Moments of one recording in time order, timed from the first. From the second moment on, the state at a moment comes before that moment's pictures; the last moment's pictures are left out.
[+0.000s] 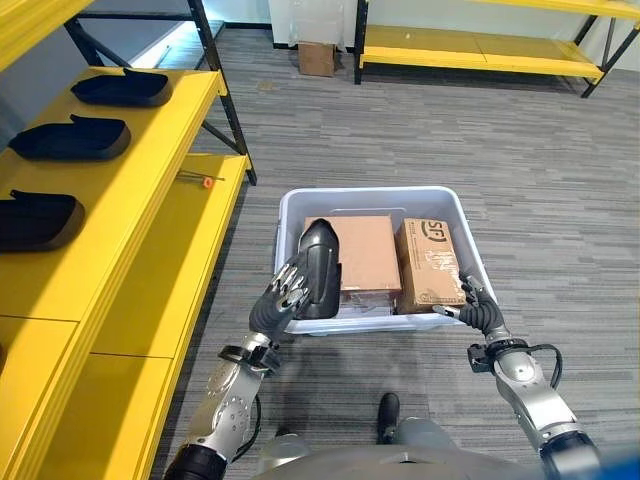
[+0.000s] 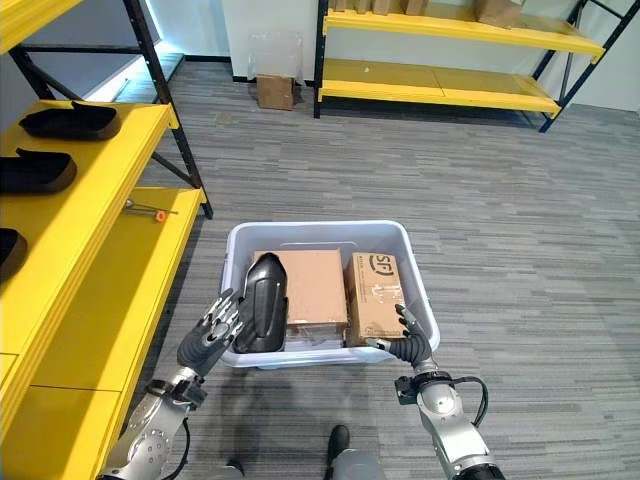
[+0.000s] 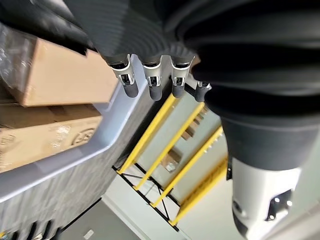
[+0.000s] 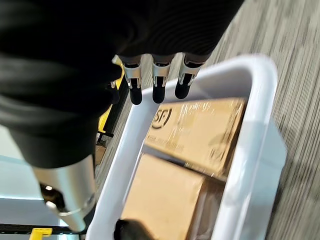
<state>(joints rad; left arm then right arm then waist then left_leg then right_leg) 0.09 0.28 -0.20 0.16 -0.85 -0.22 -0.30 0.07 -0.44 0.20 0.22 0.11 0.03 -0.16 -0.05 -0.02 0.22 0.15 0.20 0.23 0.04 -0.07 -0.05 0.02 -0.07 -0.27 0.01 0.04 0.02</state>
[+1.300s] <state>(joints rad) -0.42 0.26 -0.33 0.48 -0.54 -0.07 0.29 -0.12 -0.46 0.31 0.11 0.17 0.05 -0.24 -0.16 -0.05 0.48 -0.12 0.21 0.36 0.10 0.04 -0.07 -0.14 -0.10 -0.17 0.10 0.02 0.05</state>
